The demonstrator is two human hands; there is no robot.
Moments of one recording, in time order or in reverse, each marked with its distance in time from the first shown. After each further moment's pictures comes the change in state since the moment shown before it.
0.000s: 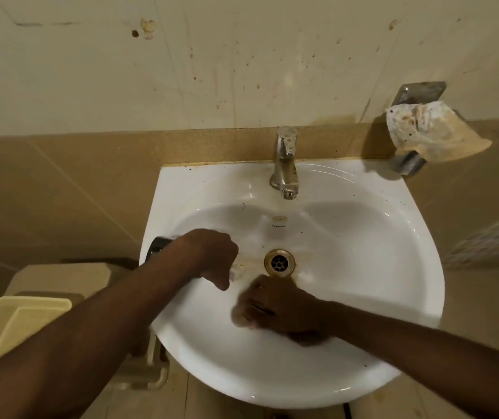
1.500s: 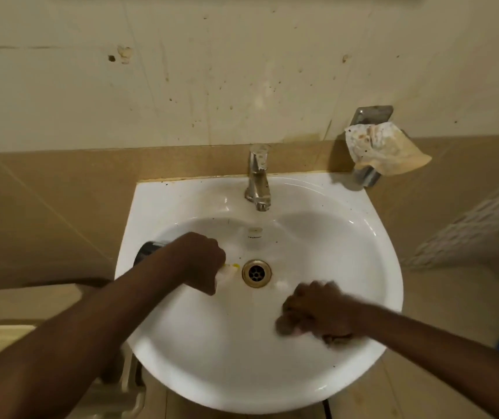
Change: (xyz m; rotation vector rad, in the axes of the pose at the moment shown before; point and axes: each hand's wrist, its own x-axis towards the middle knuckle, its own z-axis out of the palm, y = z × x) left_hand -0.006 0.004 -0.005 0.117 0.280 0.072; right_hand -0.081 0.018 -0.050 -0.217 -0.239 0.374
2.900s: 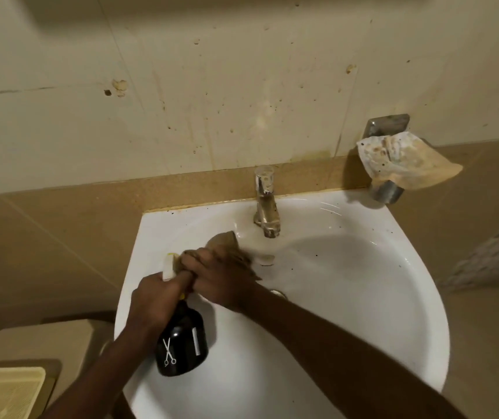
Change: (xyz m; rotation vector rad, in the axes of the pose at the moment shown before) left_hand -0.023 -0.017 0.045 -1.400 0.599 -0.925; right_hand 0.186 -0.085 -0.055 -0.421 1.128 -0.378
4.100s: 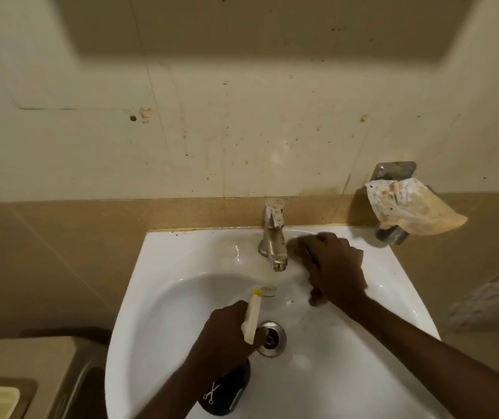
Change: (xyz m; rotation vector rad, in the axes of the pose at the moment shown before) left_hand -0.013 0.001 0.076 0.199 -0.390 0.514; right_hand -0.074 0.133 -0.097 0.096 -0.230 0.813
